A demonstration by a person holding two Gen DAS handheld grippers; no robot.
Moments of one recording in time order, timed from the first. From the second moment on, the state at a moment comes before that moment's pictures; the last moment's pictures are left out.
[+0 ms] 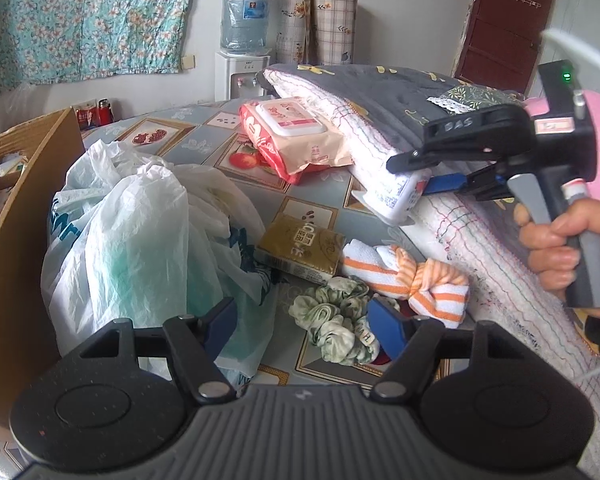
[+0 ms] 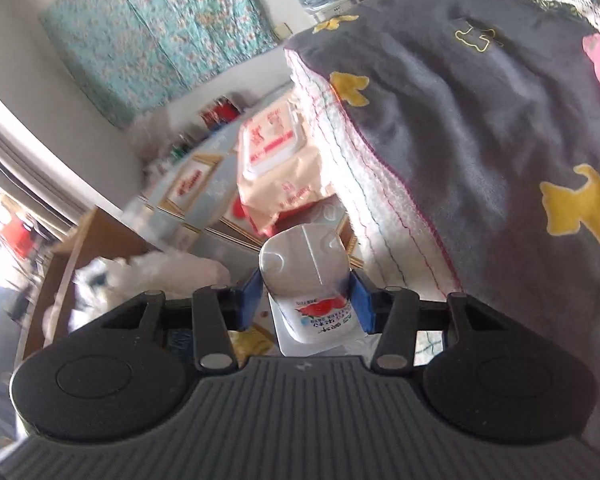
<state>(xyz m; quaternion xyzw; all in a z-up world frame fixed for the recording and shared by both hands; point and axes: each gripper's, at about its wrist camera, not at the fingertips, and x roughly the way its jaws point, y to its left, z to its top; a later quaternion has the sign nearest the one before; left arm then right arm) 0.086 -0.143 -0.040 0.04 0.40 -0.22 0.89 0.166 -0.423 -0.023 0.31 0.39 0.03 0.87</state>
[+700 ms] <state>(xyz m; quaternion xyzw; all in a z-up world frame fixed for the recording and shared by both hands) 0.025 -0.127 -0.013 0.08 0.29 -0.30 0.91 0.099 -0.379 -0.014 0.50 0.47 0.29 0.67</state>
